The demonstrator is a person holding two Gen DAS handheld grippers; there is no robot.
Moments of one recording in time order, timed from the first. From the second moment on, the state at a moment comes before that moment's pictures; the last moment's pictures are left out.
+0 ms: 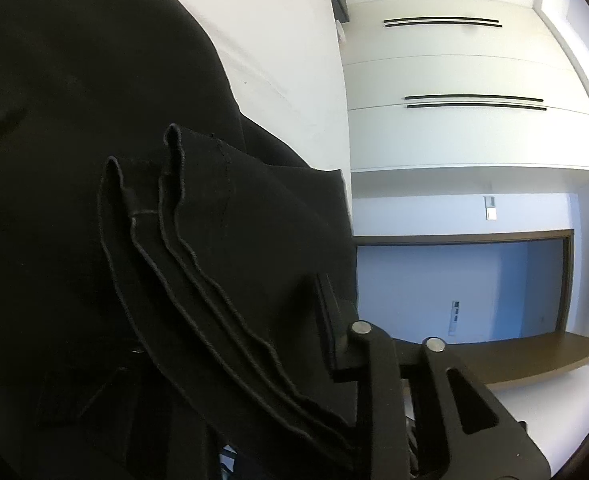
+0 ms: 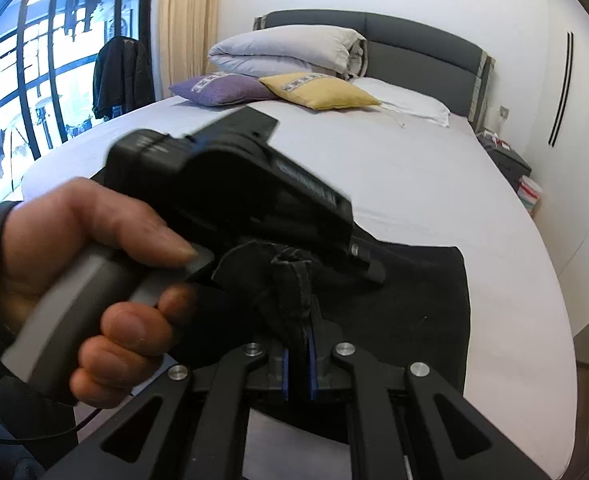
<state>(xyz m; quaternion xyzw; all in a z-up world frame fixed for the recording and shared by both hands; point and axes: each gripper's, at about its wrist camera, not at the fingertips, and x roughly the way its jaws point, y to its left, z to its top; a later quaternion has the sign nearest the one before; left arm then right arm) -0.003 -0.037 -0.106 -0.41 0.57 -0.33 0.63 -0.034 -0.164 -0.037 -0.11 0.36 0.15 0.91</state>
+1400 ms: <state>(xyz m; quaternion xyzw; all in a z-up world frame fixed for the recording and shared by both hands) -0.091 0.117 0.013 -0.15 0.51 -0.26 0.81 0.043 -0.278 -0.166 0.36 0.49 0.24 0.76</state>
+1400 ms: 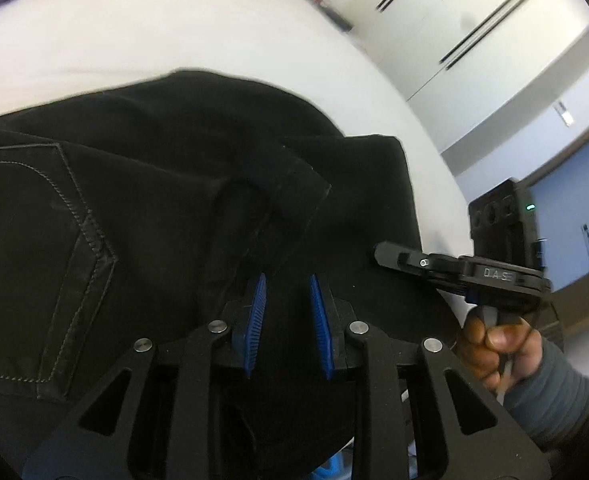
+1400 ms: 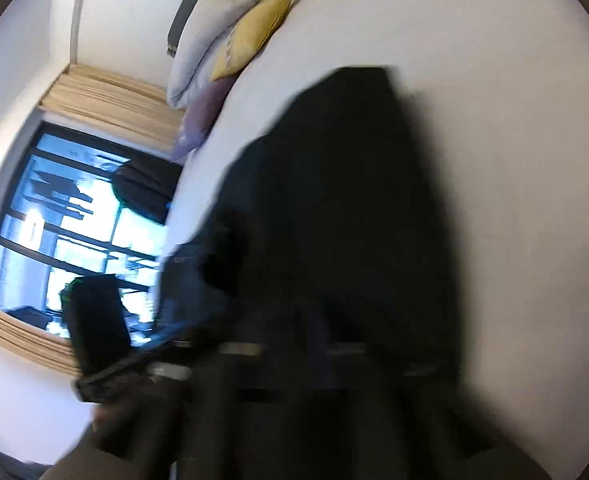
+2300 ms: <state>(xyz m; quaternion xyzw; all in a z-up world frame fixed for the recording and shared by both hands) -0.193 0.184 0.100 -0.16 0.42 -0.17 0.88 -0.013 -0.303 -0.102 0.37 0.43 0.30 0.77</state>
